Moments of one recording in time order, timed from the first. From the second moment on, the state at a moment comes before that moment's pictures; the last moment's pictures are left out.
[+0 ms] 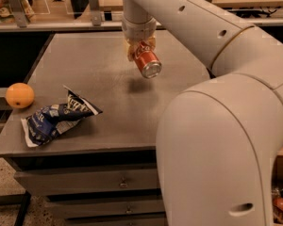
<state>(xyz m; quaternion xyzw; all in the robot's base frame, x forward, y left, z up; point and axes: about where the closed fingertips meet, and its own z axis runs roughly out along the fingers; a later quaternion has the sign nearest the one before) 0.730 -0.008 0.868 -0.21 0.97 -0.03 0.15</state>
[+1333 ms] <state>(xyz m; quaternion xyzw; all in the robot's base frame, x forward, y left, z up) 0.678 -0.055 0.873 -0.28 0.90 0.10 0.33</state>
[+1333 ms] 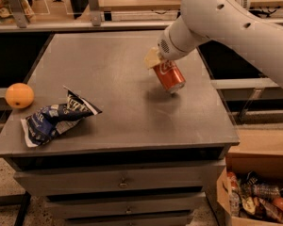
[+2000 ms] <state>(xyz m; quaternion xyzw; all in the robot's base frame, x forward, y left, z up) 0.682 -0.051 0.878 -0.29 0.89 0.11 0.33</state>
